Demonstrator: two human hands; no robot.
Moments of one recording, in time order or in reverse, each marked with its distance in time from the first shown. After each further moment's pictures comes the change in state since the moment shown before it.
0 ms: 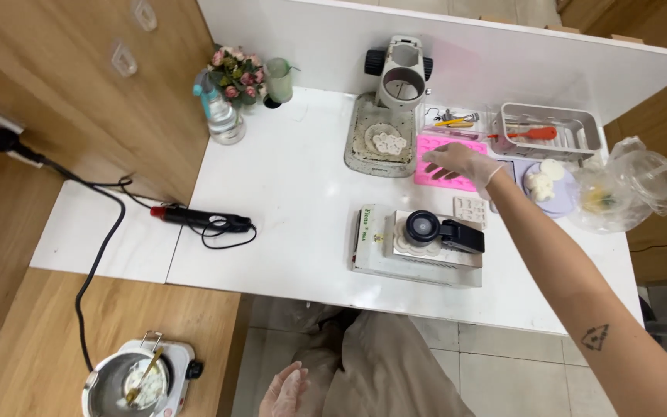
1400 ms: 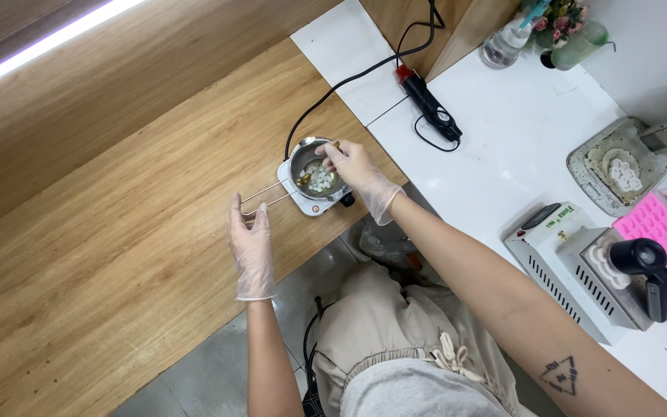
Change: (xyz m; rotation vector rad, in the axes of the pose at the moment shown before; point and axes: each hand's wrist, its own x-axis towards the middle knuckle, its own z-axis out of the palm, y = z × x) left_hand -0.046 0.035 -0.199 -0.078 1.020 0.696; right_hand -0.190 -0.177 0.521 0.147 -0.450 -0.626
